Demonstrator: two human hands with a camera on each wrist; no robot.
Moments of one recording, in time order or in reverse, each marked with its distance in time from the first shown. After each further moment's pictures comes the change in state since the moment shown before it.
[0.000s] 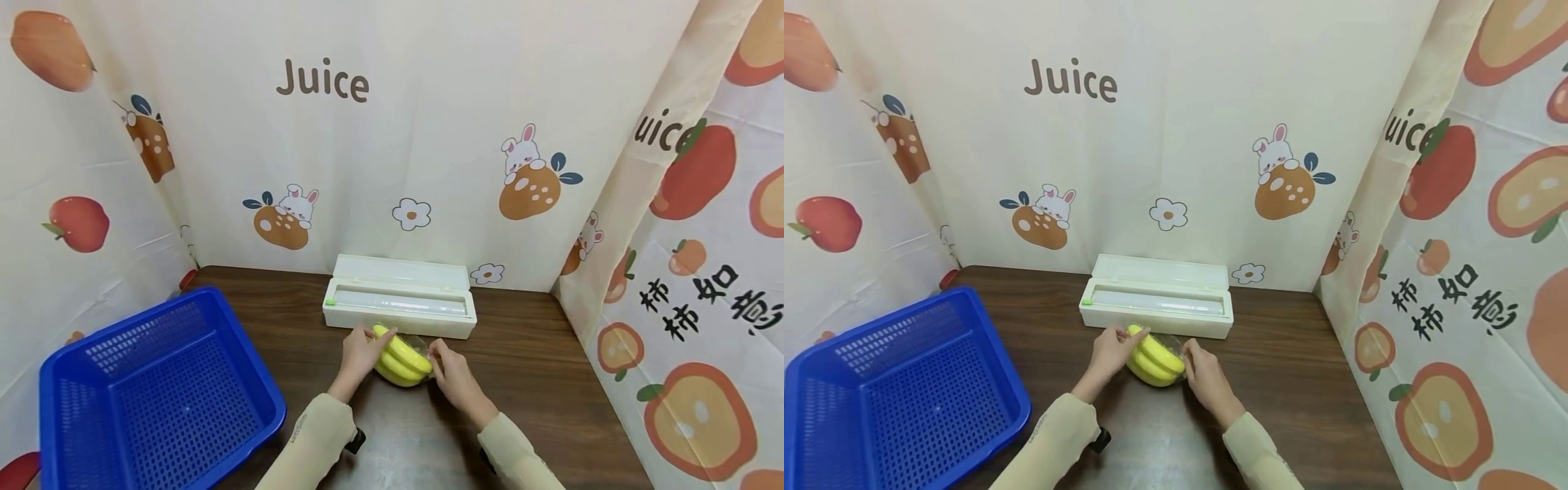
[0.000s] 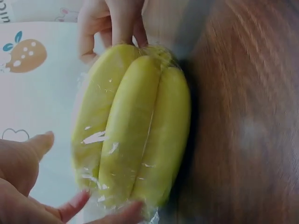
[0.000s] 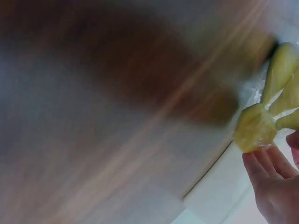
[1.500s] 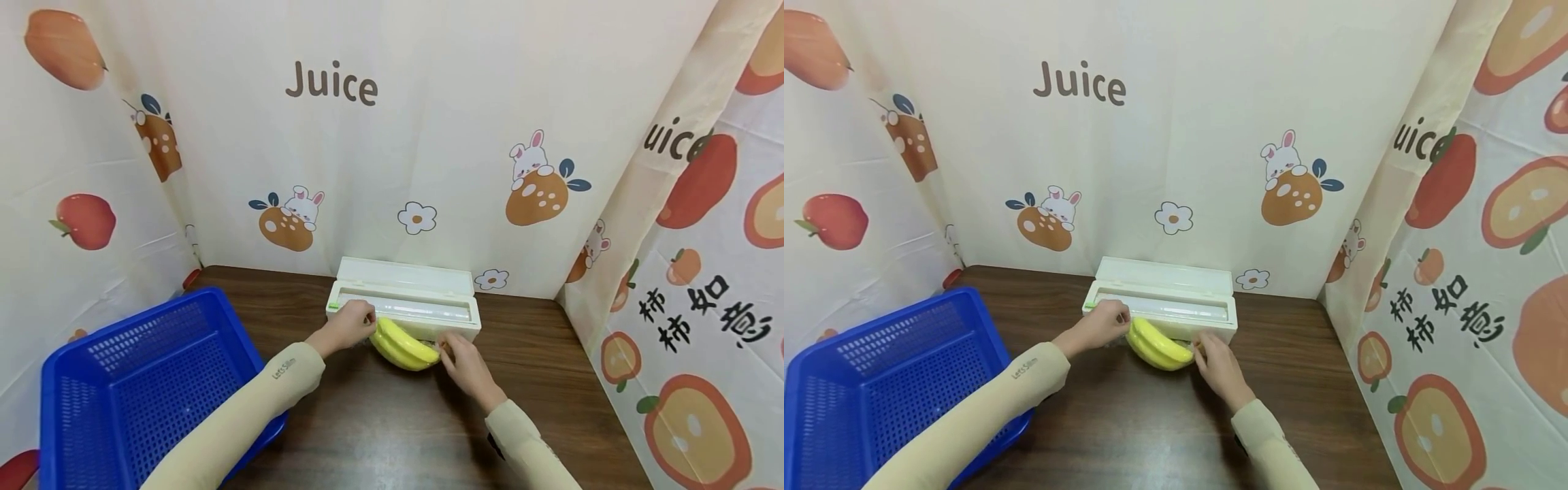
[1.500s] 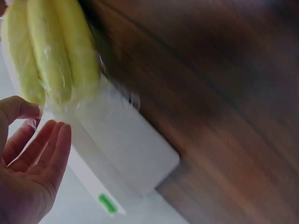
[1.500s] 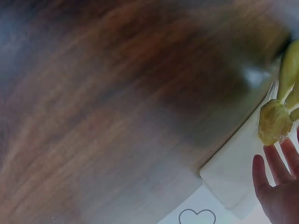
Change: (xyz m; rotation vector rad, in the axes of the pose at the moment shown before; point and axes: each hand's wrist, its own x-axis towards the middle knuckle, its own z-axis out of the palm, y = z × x) left_hand 0.079 -0.006 -0.051 0.413 -0.387 0.655; right_hand 0.025 0.023 -0.013 -0.143 0.050 -0.066
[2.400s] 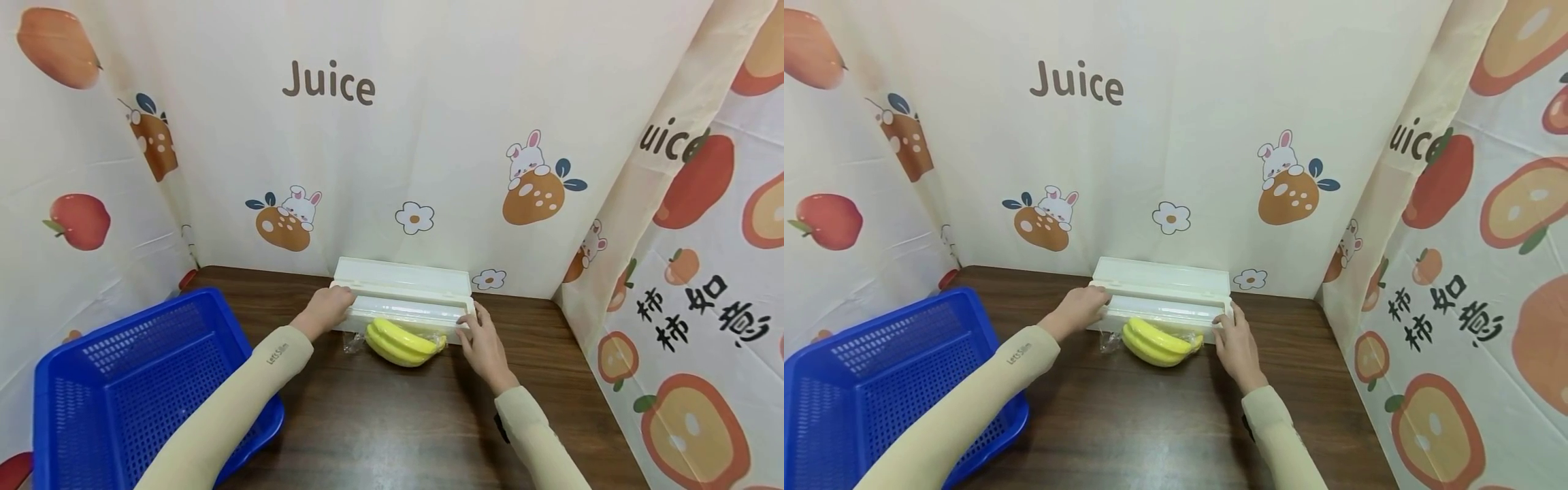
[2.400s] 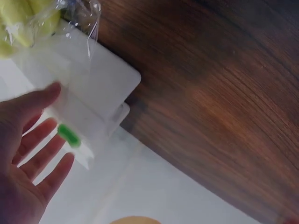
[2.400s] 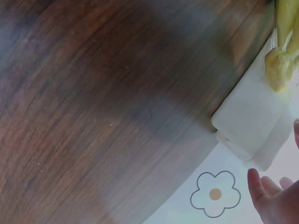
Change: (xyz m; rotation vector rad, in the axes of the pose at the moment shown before) left_hand 0.007 -0.031 -0.028 0.537 -0.109 0.004; right_hand 0.014 0.027 -0.029 -0.069 0.046 0.170
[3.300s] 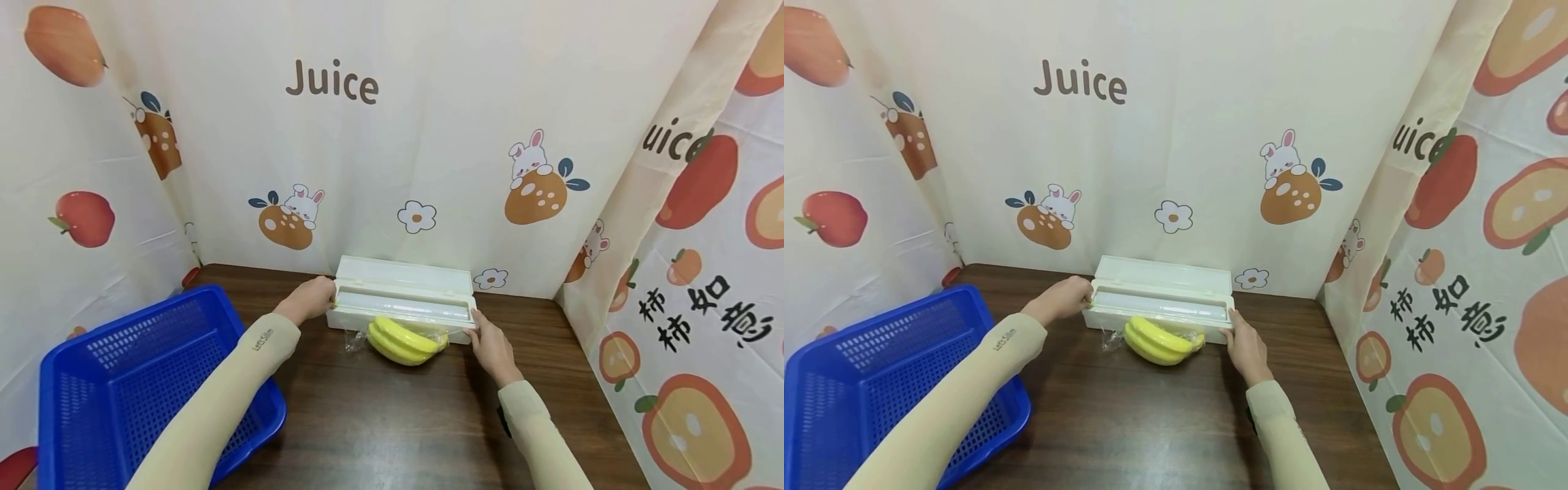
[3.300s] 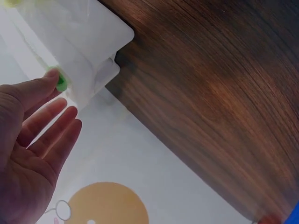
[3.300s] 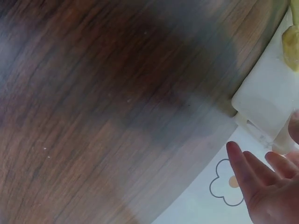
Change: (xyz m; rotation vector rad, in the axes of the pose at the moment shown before) left_hand -0.011 -0.032 -0.023 -0.226 -0.072 -0.065; right_hand 0.004 0.016 -0.004 -0.054 -0.175 0.240
